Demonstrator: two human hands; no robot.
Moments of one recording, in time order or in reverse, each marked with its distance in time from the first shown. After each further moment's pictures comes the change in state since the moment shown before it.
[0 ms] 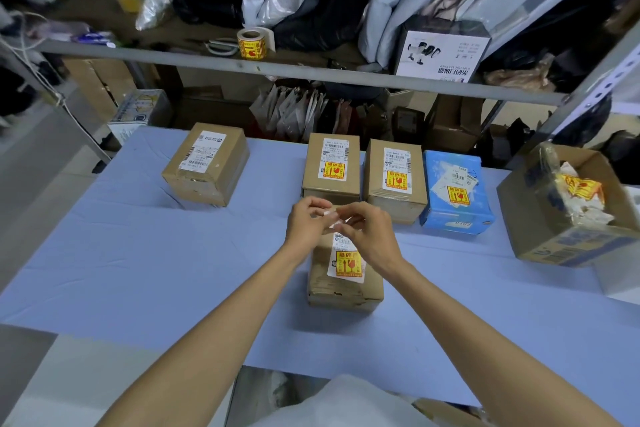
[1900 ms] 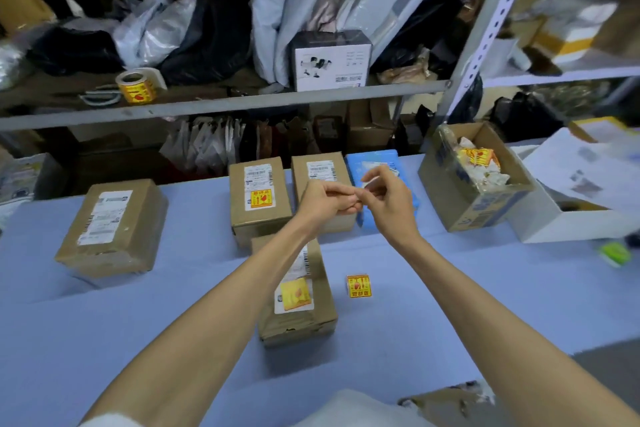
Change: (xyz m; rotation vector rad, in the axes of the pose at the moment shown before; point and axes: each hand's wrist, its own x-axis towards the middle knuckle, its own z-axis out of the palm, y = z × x) left_hand 0.027 0.075 0.121 -0.032 -0.560 0.067; right_hand 0.014 0.036 -0.122 -0.024 0.476 0.050
